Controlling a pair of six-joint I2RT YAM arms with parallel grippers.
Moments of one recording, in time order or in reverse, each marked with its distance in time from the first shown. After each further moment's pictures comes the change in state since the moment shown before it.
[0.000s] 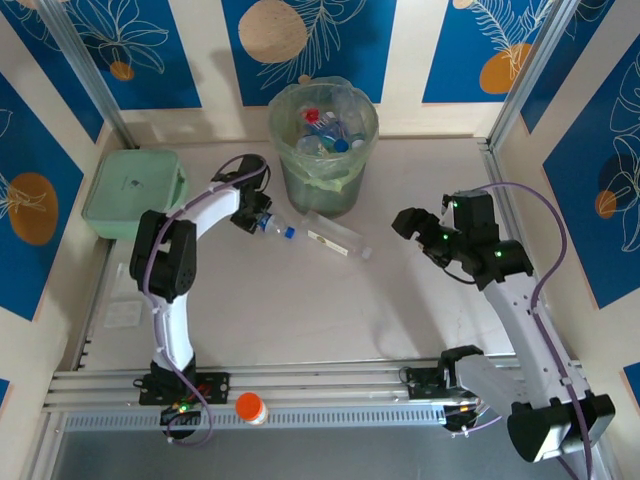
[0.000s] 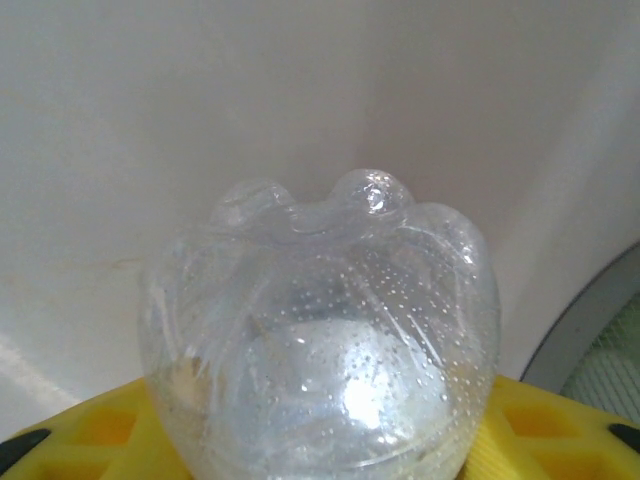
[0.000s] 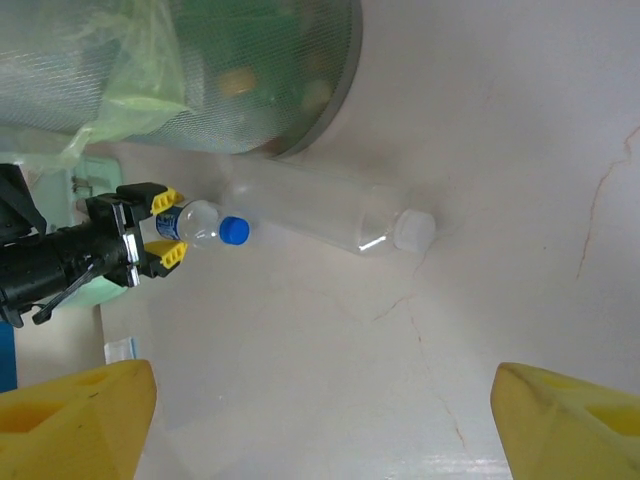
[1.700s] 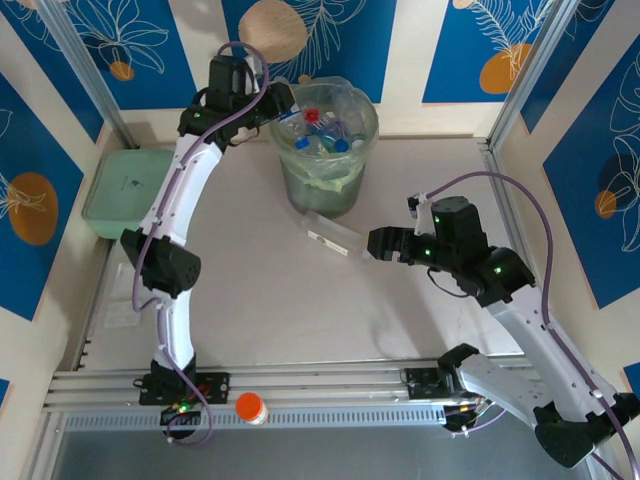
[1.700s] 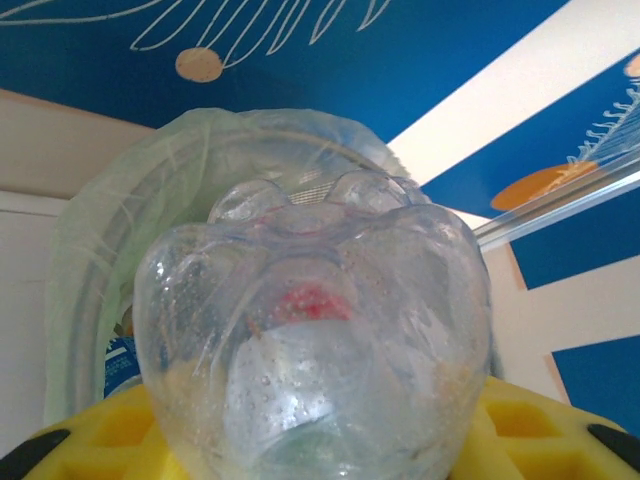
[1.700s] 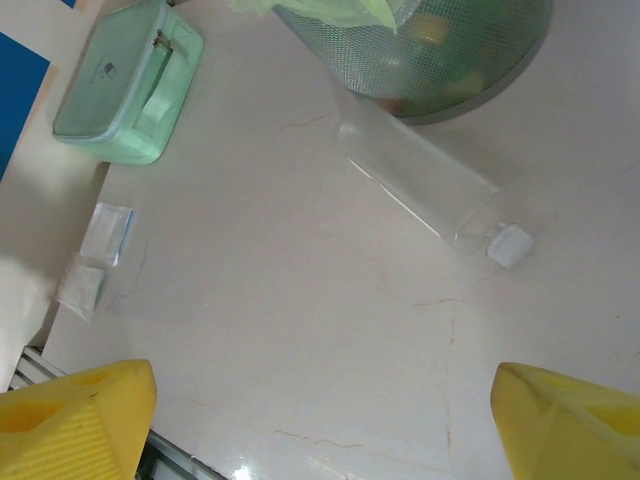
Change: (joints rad) left arm -0.008 0.091 0.906 -0.076 0.307 0.713; right arm 0.307 -0.053 0.066 -0.004 0.105 -0.247
